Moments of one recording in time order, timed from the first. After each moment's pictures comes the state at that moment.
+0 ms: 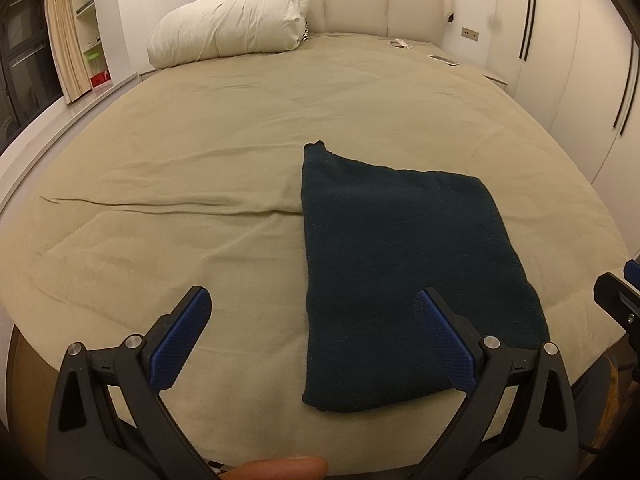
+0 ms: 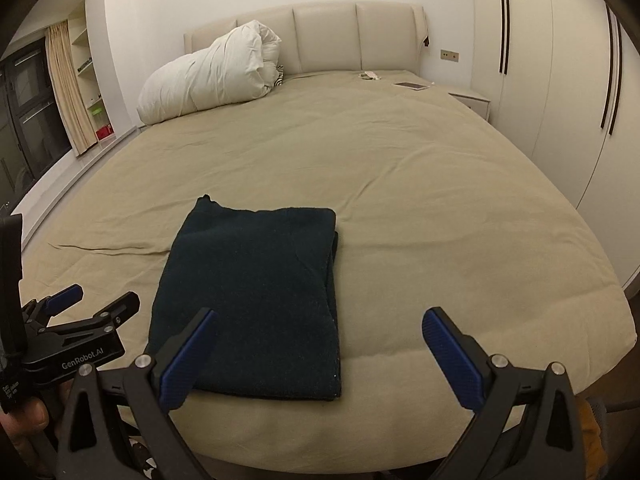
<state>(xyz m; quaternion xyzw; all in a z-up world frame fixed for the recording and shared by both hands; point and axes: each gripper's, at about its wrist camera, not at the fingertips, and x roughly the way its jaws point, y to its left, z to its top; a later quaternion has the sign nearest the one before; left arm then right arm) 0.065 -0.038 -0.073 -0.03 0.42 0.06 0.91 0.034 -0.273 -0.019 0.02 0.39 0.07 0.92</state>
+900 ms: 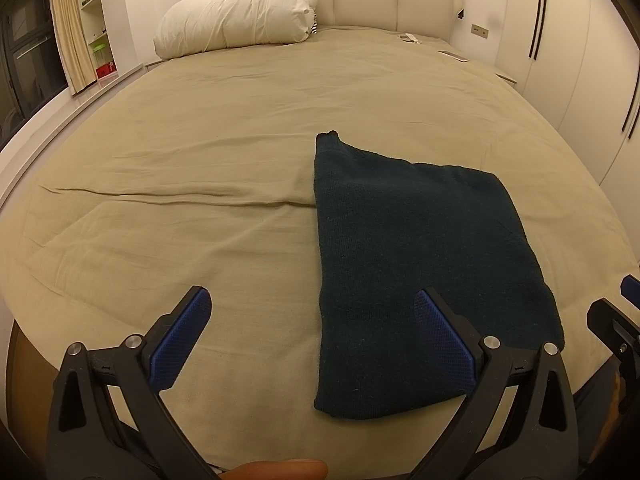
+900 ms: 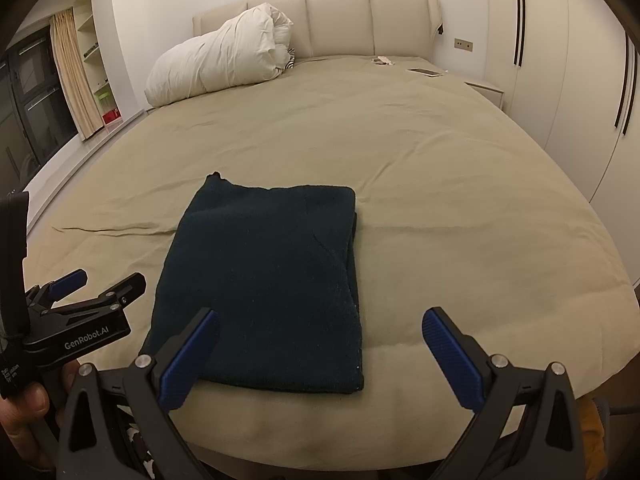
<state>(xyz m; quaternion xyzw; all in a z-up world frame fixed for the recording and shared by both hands) 0.079 -0.026 -0.089 -0.03 0.43 0.07 0.90 0.037 -0.260 -0.033 0.01 0.41 0.09 0.91</state>
